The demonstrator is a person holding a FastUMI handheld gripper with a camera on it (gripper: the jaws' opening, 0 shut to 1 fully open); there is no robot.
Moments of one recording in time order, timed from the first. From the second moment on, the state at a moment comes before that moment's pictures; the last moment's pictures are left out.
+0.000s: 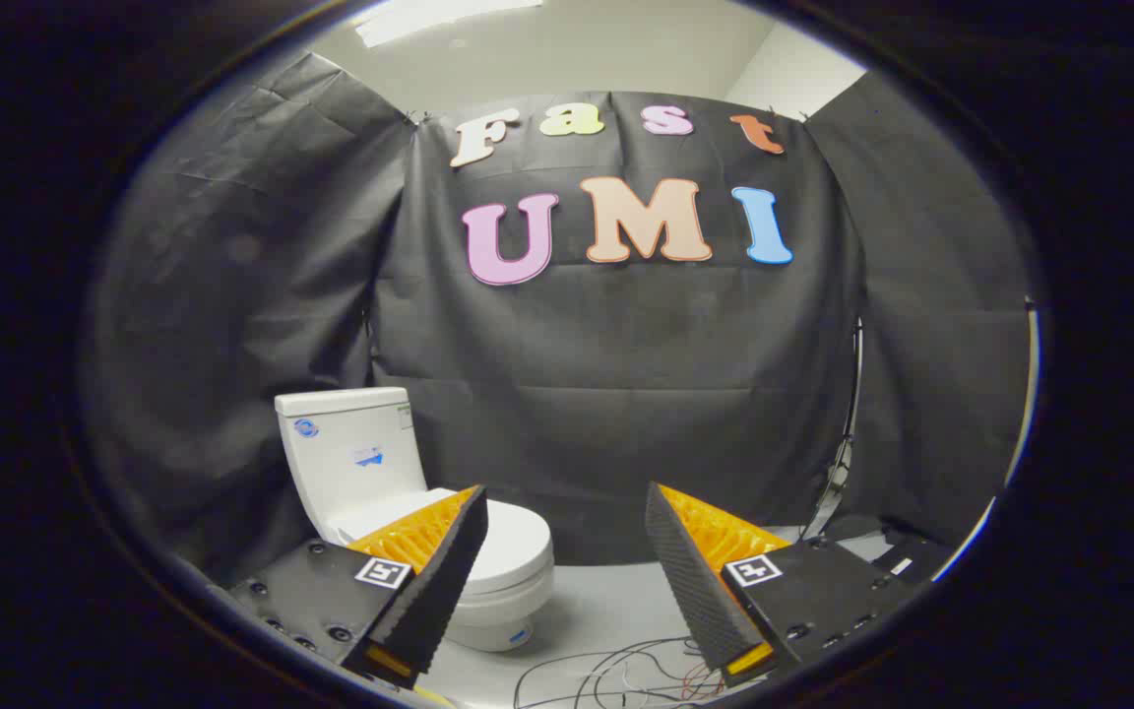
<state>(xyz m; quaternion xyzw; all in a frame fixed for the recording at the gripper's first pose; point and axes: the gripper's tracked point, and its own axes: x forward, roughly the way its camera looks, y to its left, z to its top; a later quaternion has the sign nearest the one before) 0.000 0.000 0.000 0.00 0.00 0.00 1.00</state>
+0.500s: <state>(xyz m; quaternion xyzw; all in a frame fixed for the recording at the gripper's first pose) 0.018 0.004 0.001 0.00 0.00 0.00 1.00</state>
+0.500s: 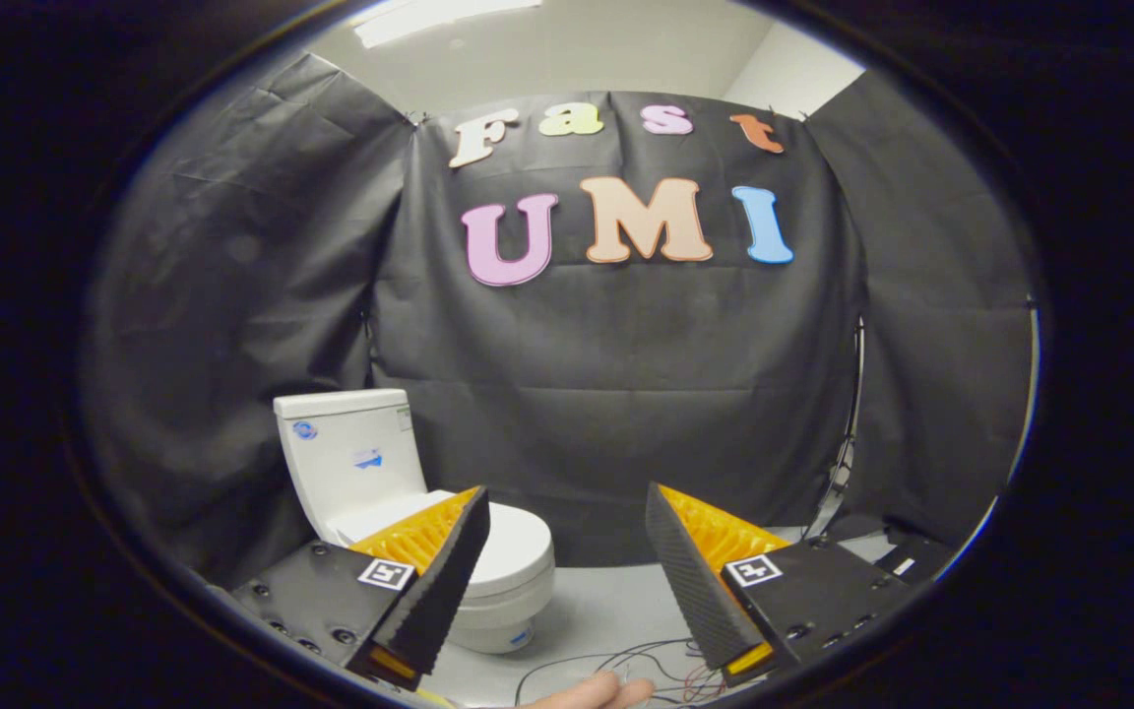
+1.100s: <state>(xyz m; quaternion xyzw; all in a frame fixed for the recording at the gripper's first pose) 0.084 0.131 -0.012 0.00 -0.01 0.05 1.00</state>
